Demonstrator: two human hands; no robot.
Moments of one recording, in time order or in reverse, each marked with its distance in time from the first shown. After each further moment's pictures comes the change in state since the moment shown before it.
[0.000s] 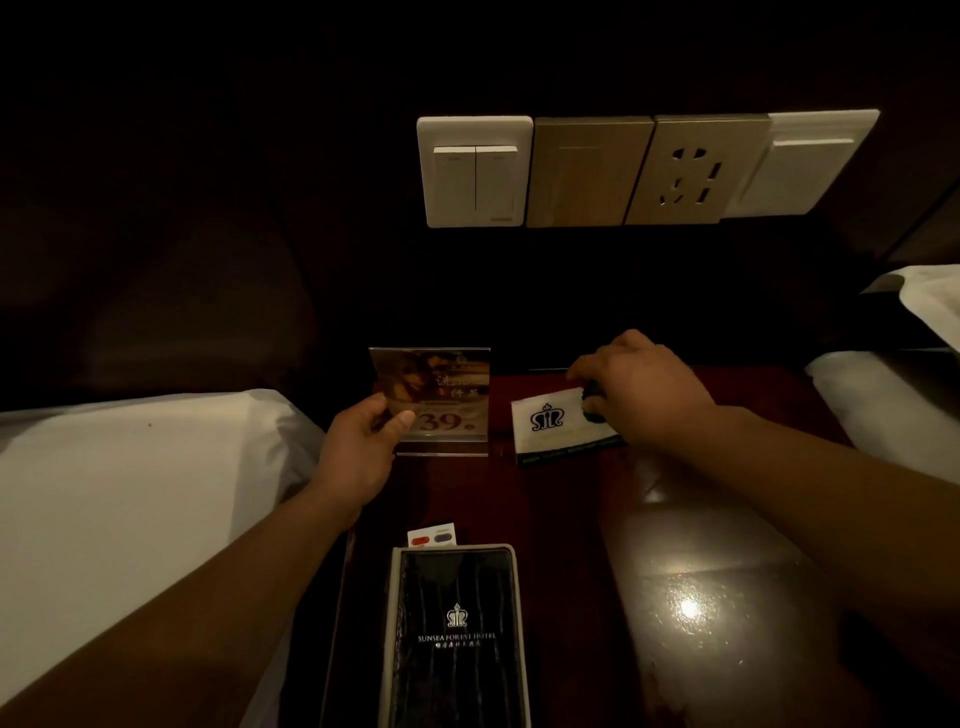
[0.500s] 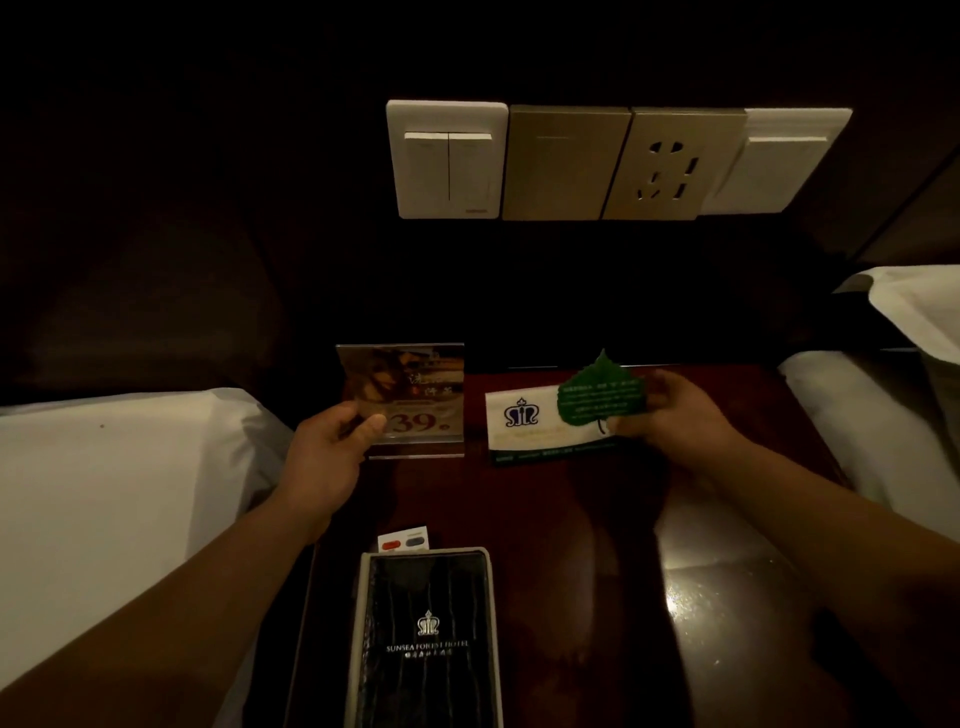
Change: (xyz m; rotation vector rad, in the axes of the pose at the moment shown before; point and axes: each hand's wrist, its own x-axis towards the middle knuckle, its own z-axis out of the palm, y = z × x) left_hand -0.003 -0.007 0.002 -0.045 0.017 0.002; right_hand -0.035 0.038 0.034 1.184 0.040 0.633
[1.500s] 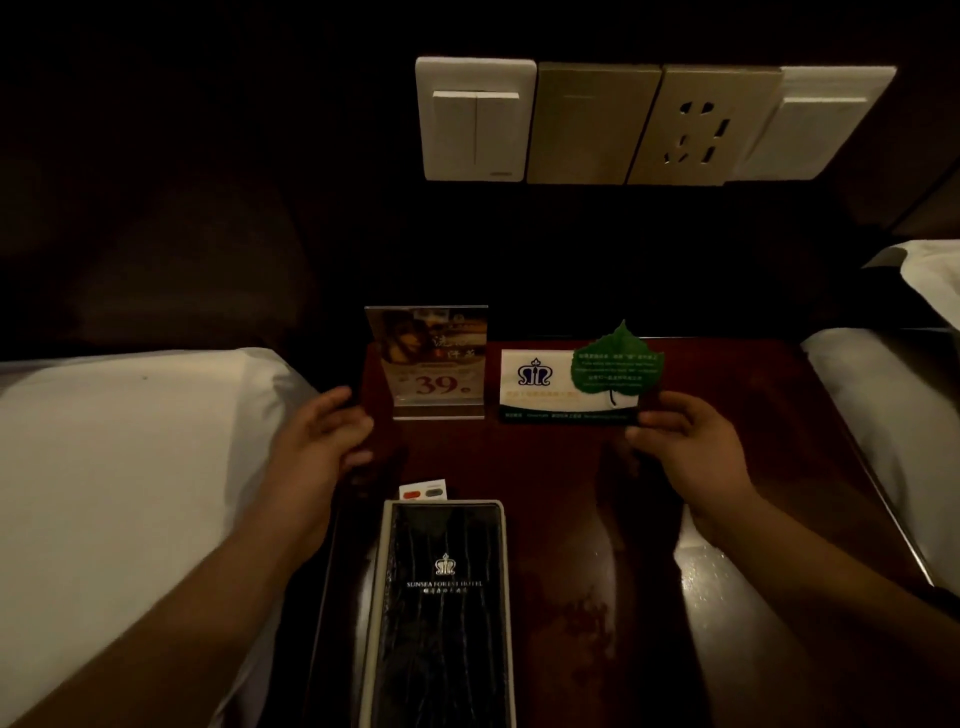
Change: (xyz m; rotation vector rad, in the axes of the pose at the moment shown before) left_hand -0.051 -0.003 -0.023 -0.254 0.180 -0.203; right_hand -0.047 0.041 0.020 0.206 0.163 0.060
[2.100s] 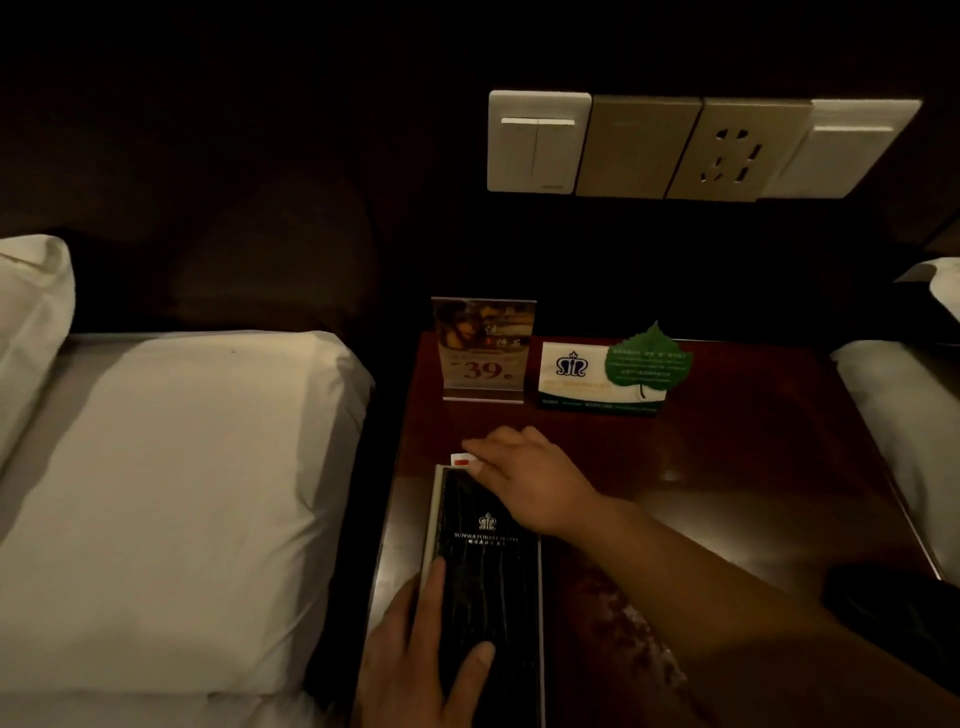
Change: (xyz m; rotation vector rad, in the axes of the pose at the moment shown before) left_hand -0.206 -0.072 0.000 0.818 -0.035 0.227; right_hand -0.081 -0.019 0.125 -0.911 -0.716 -0.613
